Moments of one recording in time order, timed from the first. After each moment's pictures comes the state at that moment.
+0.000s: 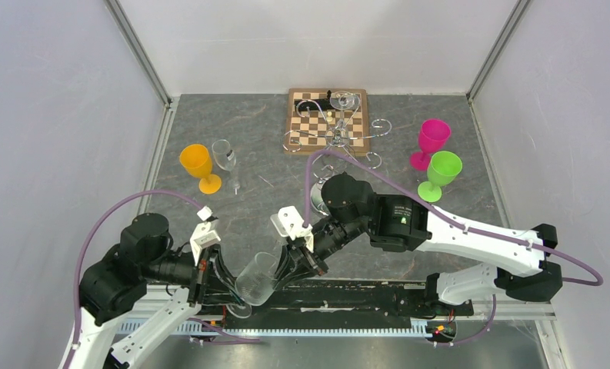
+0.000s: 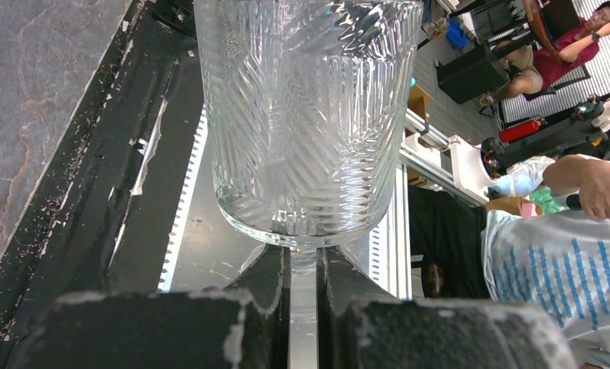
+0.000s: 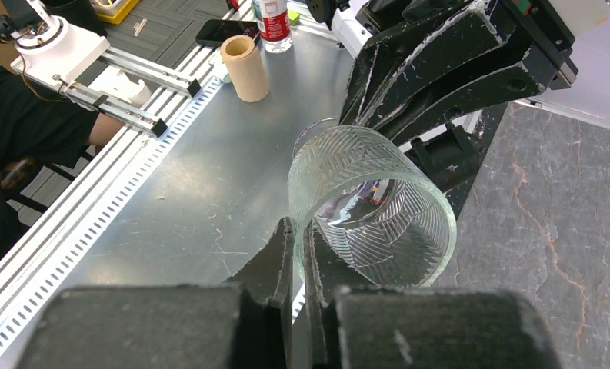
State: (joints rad) left arm -0.59 0.43 1.08 -1.18 1.03 -0.24; right arm 1.32 1.31 1.45 -0.43 -0.76 -0.12
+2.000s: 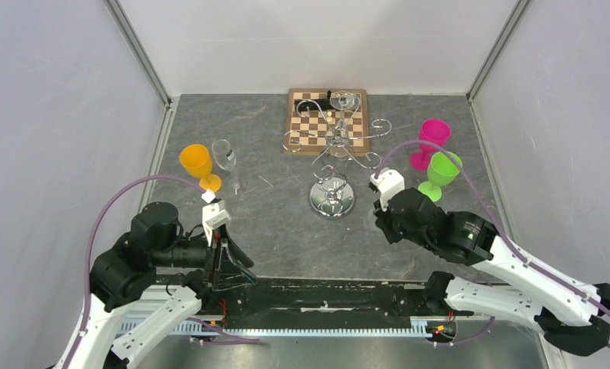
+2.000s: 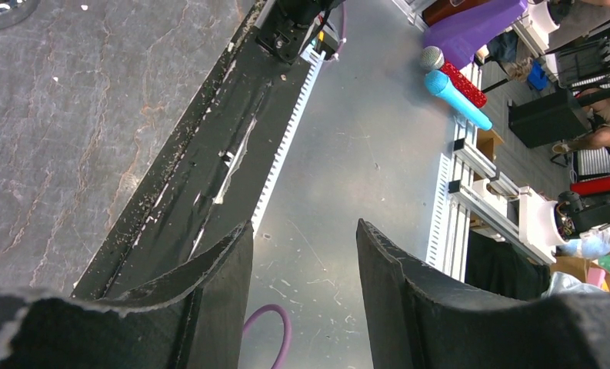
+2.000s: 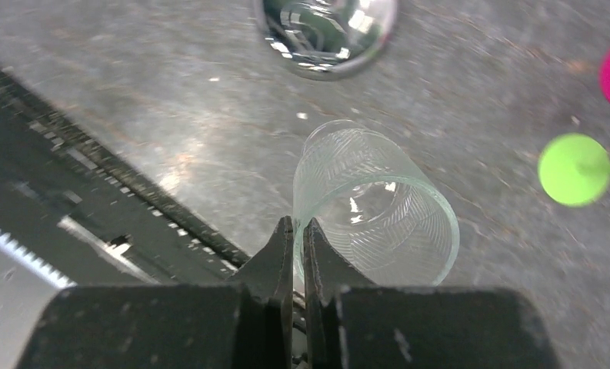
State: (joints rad) left arm -0.59 0.49 1.06 -1.11 0.81 -0.23; right arm 1.04 0.82 1.00 -0.92 0.29 0.26
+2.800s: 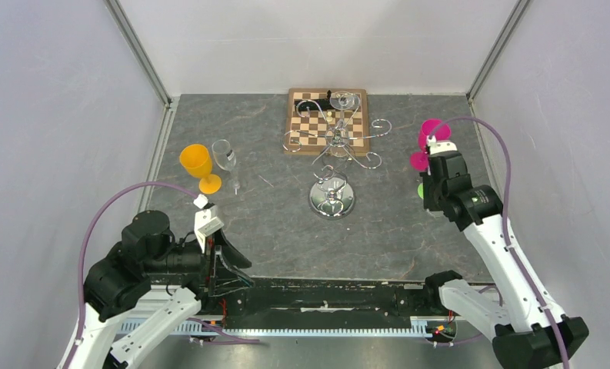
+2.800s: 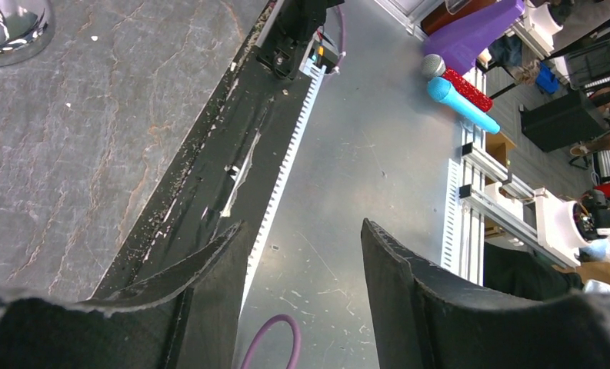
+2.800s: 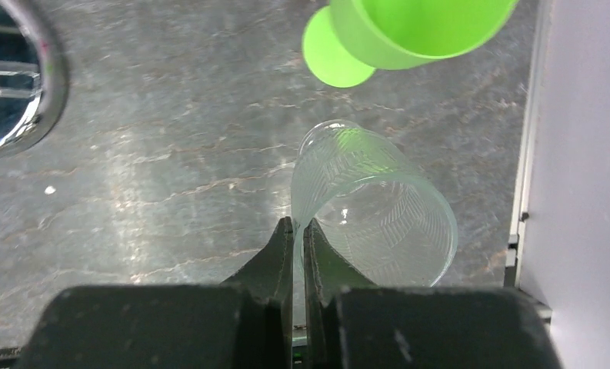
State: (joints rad) left arm -0.60 0.42 1.04 -1.06 0.80 -0.24; right arm 0.32 0.92 0.99 -0.96 0.32 0.14
